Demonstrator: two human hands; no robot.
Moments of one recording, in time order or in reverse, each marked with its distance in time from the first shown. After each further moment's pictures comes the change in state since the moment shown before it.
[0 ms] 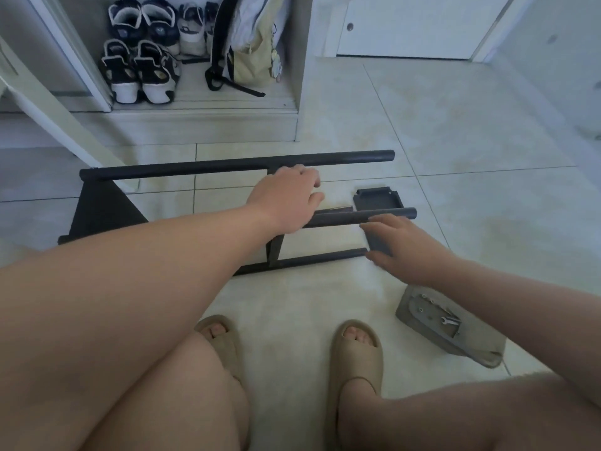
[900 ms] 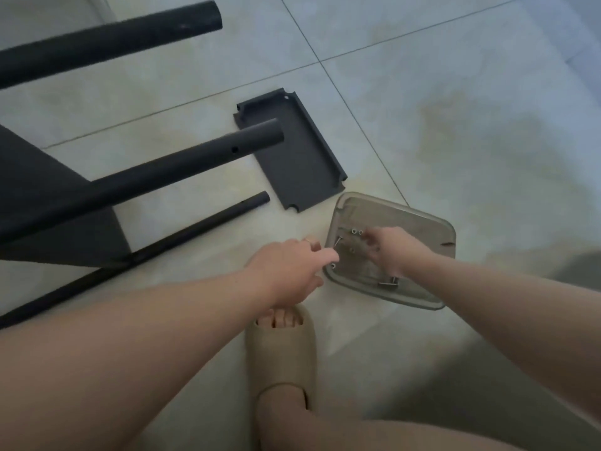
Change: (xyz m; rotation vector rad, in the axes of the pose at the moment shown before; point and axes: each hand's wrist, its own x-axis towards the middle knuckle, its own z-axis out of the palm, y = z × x) left_hand 0.038 0.144 0.268 0.001 -0.642 0.492; right_hand -0.027 0.233 0.199 0.311 -0.299 0.628
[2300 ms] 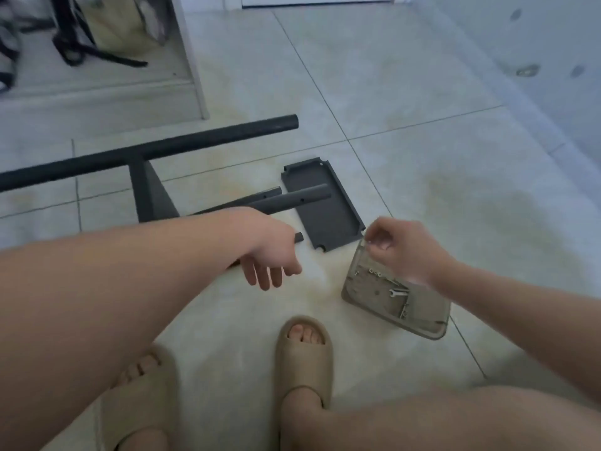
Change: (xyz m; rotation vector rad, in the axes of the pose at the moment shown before) left_hand -0.096 -0.011 -0.154 -0.461 -0.379 -0.523; right_hand -0.120 -0.093 -0.101 0.279 0.383 -0.374
